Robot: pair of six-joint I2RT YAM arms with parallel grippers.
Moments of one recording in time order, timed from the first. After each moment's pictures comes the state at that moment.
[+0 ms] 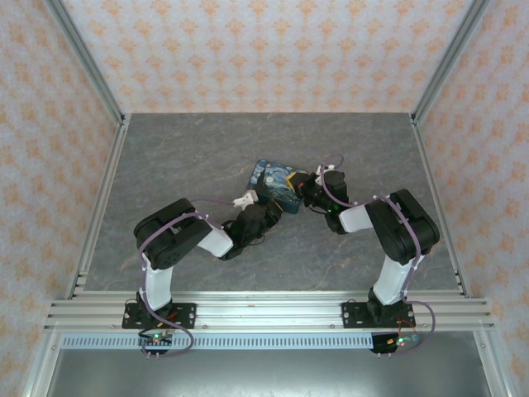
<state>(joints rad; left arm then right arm) -0.78 1.94 0.67 0.81 -0.20 -1.28 0.41 1.80 0.65 0.87 -0.35 1.38</state>
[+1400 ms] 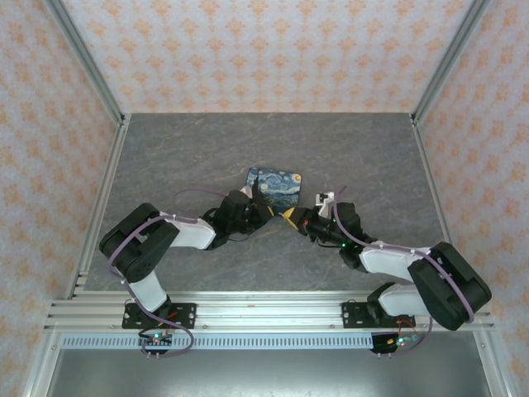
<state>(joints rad) -0.64 1.71 0.64 0.47 0.20 -1.18 0.57 1.28 0.30 0.70 -0.43 1.34</state>
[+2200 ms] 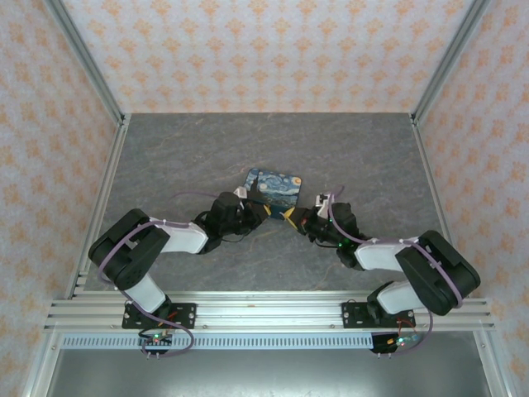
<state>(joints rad) -0.62 1.63 0.56 0.56 0.26 -1.25 0.57 1.38 0.30 0.77 -0.37 1.37</state>
